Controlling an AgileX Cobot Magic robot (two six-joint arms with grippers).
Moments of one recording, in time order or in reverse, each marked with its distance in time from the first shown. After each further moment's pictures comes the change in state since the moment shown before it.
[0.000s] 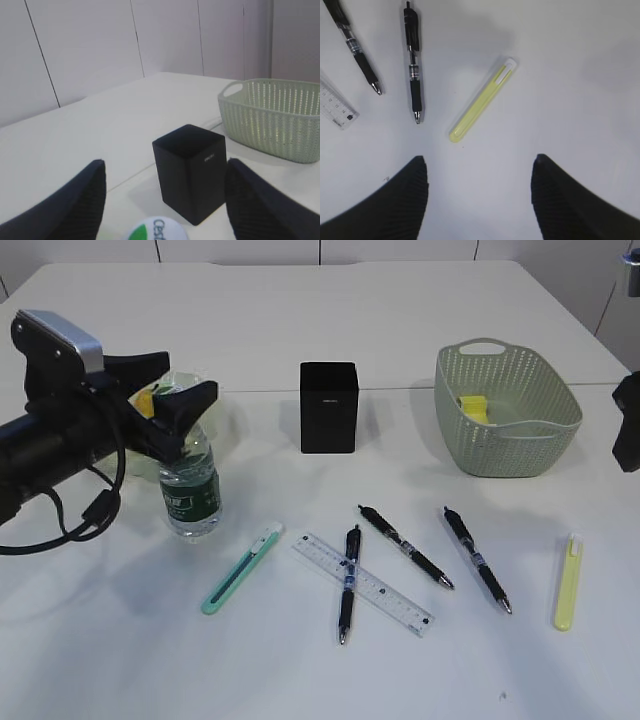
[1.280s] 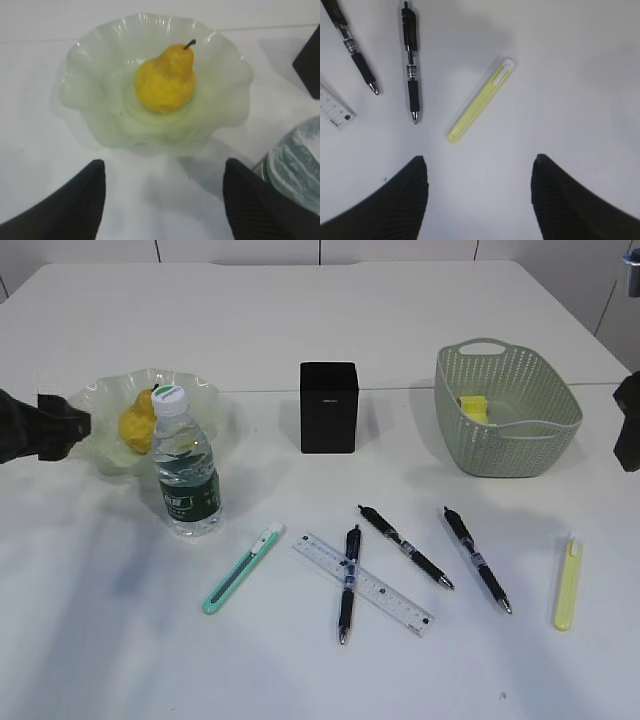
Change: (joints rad) left arm 0.088 -0.323 0.002 -0.430 0.942 -0.035; right arm 0.000 0.000 0.000 -0.008 -0.002 0.000
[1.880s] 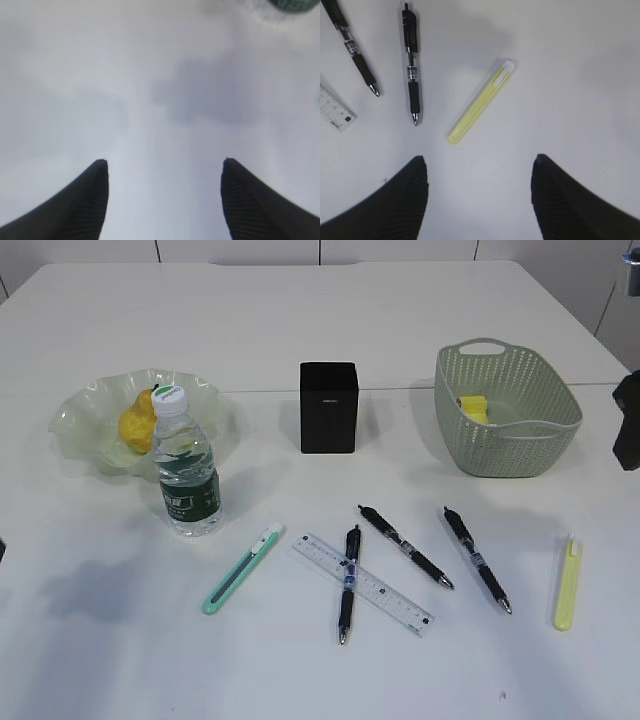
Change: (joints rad) left arm 0.000 -0.296 0.003 -0.004 0.876 0.000; right arm 0.000 0.000 0.000 0.000 -0.004 0.000
